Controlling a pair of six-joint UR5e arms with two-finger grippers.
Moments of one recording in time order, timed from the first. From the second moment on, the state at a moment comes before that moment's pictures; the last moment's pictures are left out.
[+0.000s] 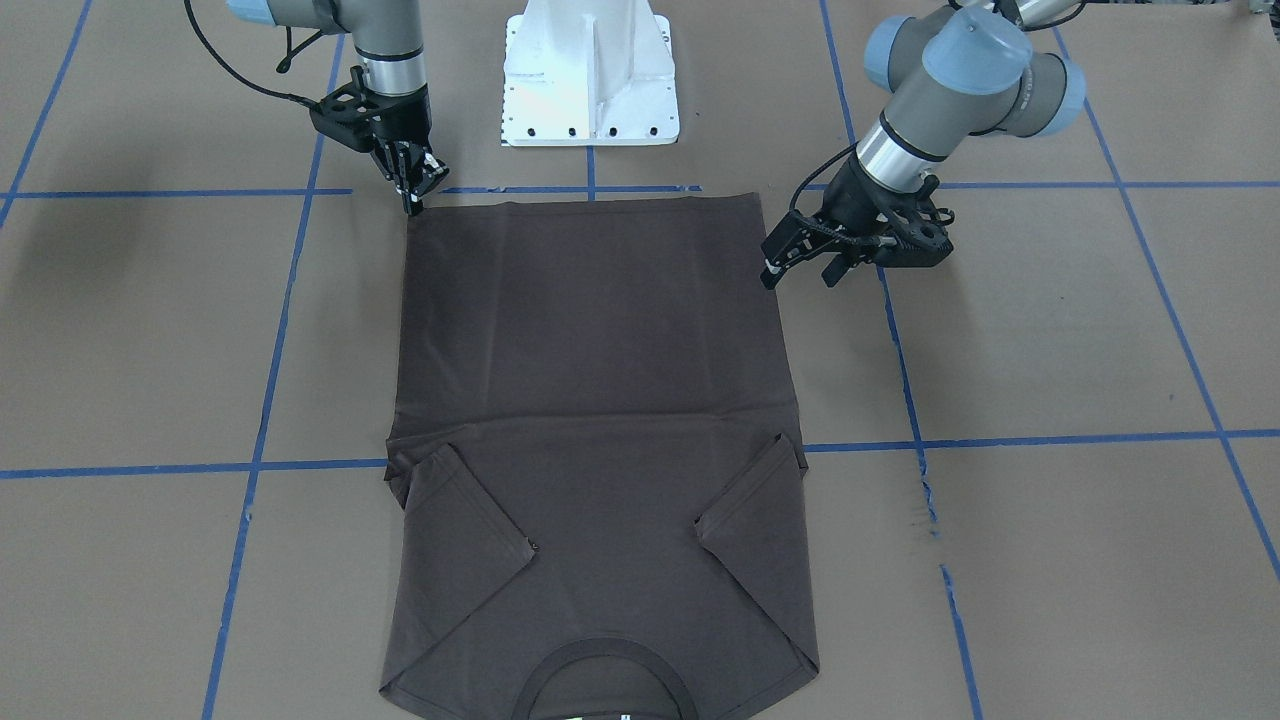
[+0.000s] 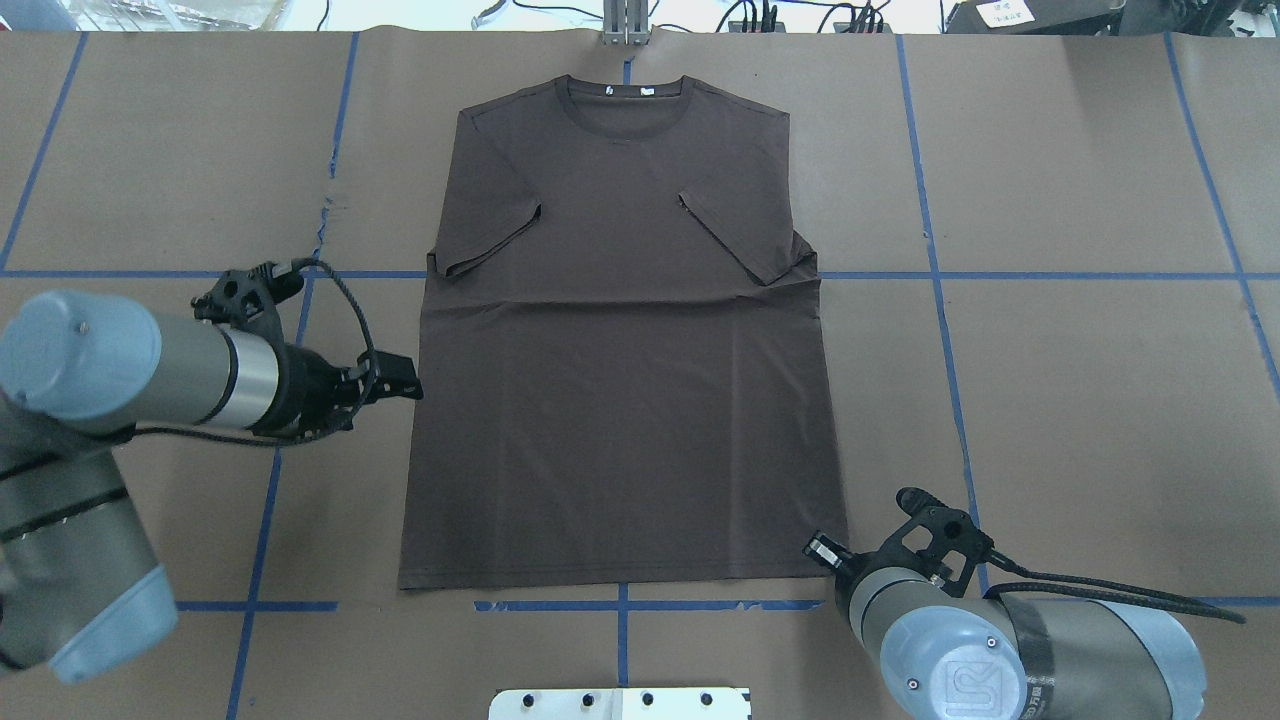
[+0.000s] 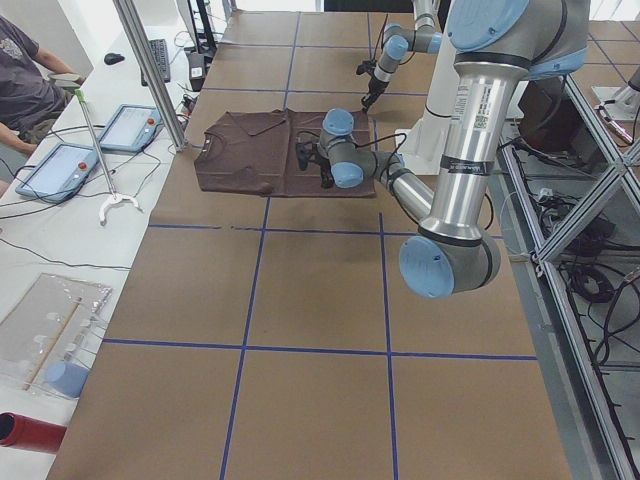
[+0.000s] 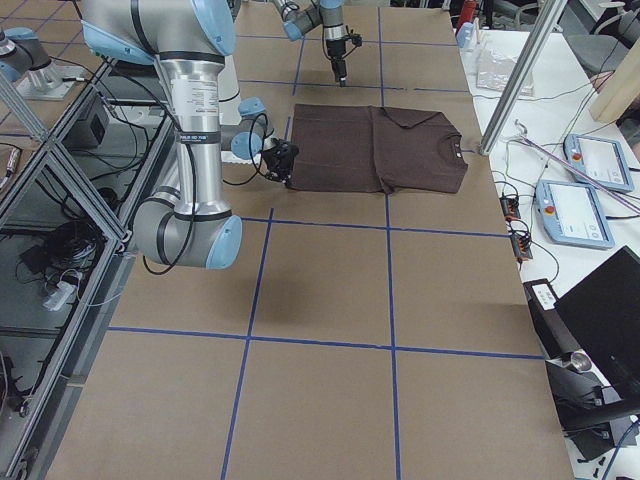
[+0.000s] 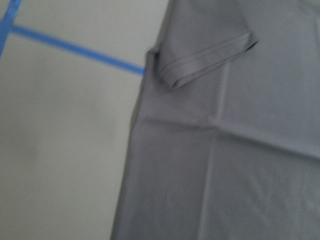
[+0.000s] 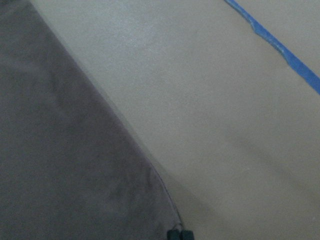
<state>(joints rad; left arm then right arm) -0.52 -1.70 -1.97 -2.13 -1.85 -1.64 0.08 -1.44 2.09 -1.51 1.32 2.18</state>
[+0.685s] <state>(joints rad) -0.17 -1.73 -2.06 -1.79 -1.54 -1.88 0.10 -1.44 2.11 -1.51 1.31 2.17</state>
